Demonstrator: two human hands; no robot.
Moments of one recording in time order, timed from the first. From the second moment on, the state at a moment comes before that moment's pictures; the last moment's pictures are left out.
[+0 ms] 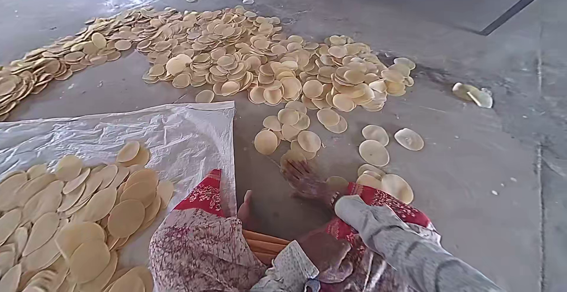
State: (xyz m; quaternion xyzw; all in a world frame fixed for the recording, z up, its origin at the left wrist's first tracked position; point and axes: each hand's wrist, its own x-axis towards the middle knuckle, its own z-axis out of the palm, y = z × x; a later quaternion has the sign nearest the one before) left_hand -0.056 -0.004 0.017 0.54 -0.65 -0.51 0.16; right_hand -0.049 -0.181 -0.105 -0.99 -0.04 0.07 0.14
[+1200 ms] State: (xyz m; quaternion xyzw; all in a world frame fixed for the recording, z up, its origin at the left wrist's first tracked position) left_hand -0.046 -0.017 0.012 0.54 -0.63 -0.53 0.15; right_hand -0.082 -0.181 -0.073 -0.63 0.74 0.01 0.23
